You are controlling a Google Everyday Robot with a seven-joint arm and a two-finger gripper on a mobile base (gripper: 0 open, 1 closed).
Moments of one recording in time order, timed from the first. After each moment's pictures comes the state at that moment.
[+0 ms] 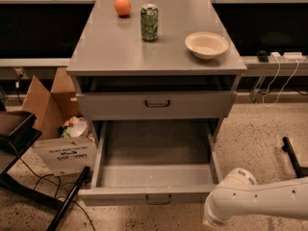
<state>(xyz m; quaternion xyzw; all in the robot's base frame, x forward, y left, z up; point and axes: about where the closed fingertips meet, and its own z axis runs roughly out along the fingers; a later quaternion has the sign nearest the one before) 0.347 -0.198 0.414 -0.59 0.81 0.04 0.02</state>
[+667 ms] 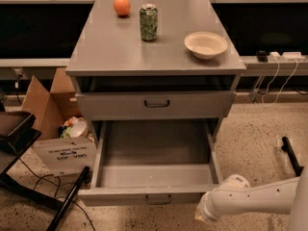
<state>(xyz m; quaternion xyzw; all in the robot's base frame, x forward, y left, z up) 0.382 -0.188 0.331 -0.60 0.80 0.07 0.08</state>
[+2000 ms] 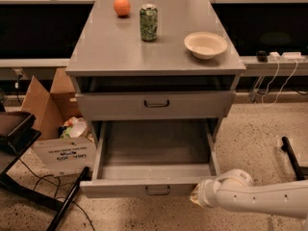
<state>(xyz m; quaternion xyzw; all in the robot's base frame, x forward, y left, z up) 0.451 -0.172 0.364 -0.60 0.77 0.03 0.21</state>
